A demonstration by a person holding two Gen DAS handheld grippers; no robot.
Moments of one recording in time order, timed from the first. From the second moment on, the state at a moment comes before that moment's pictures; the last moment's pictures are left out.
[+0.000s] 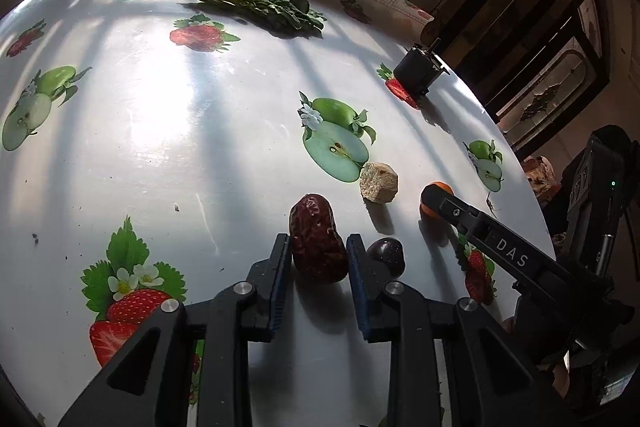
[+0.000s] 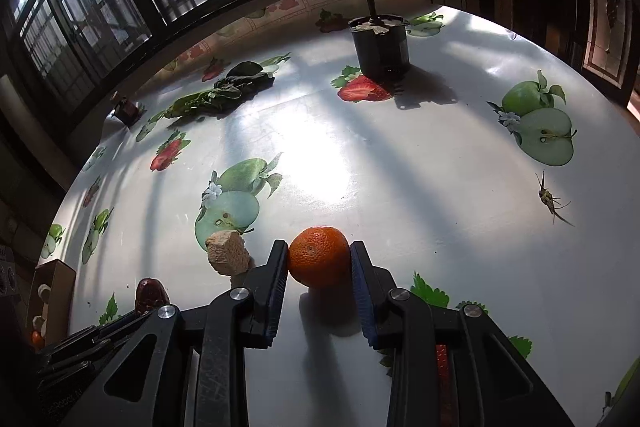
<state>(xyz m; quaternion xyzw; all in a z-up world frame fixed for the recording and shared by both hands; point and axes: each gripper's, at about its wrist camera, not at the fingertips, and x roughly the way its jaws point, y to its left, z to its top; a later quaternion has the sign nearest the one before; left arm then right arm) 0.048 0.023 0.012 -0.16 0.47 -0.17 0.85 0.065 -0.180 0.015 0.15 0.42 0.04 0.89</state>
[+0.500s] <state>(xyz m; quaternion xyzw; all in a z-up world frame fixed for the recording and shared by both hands) 0.011 0.025 0.042 -0.14 0.42 -0.18 0.88 -0.003 -0.169 0.047 0.14 0.40 0.02 0.90</state>
